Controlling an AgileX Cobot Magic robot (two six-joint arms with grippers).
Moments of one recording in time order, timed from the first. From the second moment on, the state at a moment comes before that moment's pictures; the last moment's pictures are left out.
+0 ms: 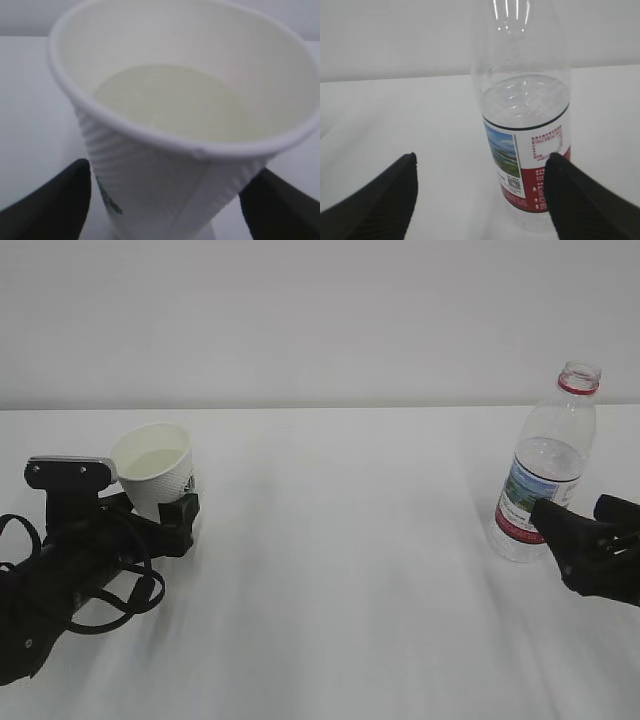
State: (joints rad) left arm -0.44 2.10 -0.56 -0.22 -1.14 -0.13; right arm 0.08 1.60 -0.13 -0.22 -1.15 0.22
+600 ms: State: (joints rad) left arm -0.44 2.07 -0.51 -0.14 -1.15 -0.13; right arm 0.08 1.60 -0.13 -0.22 -1.15 0.22
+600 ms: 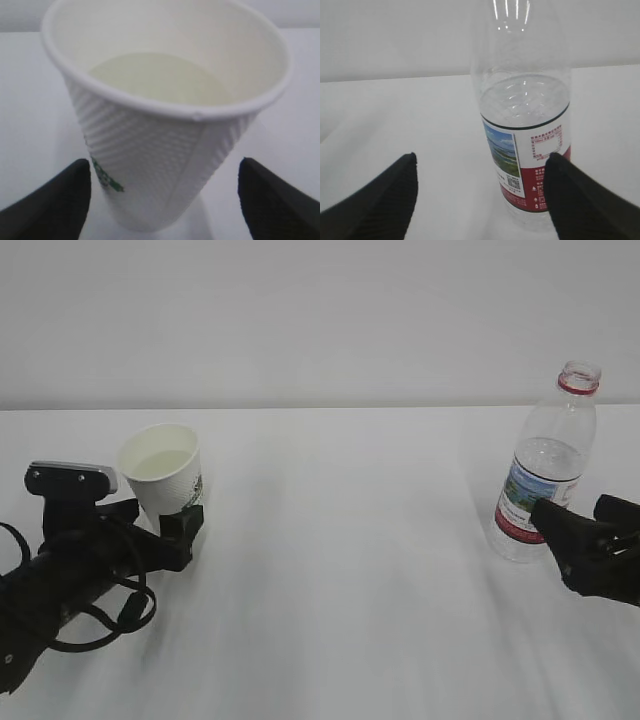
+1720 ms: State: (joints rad) left arm -0.44 2.01 -0.41 -0.06 -1.15 -0.13; right arm 0.08 1.60 -0.13 -0.24 -1.15 0.22
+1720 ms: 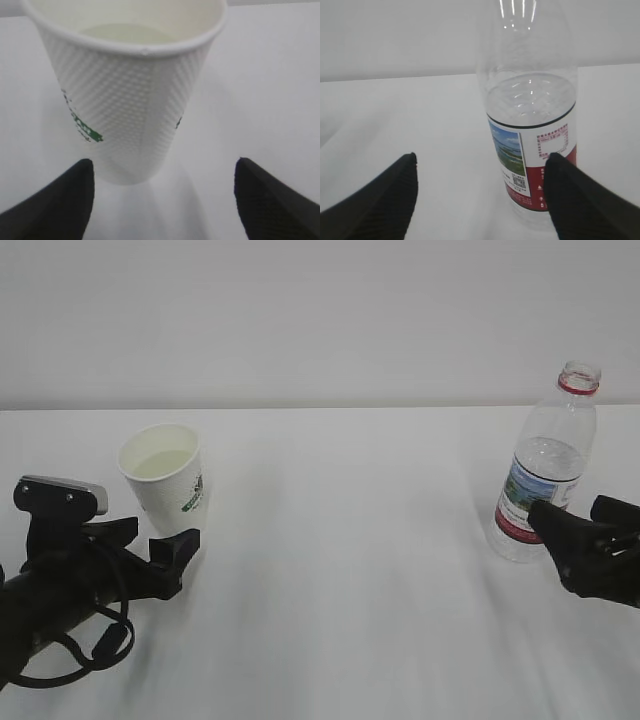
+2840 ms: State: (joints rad) left arm -0.44 1.84 -0.35 -0.15 -1.15 -0.13; right arm 0.08 1.60 -0.20 -0.21 -1.15 0.24
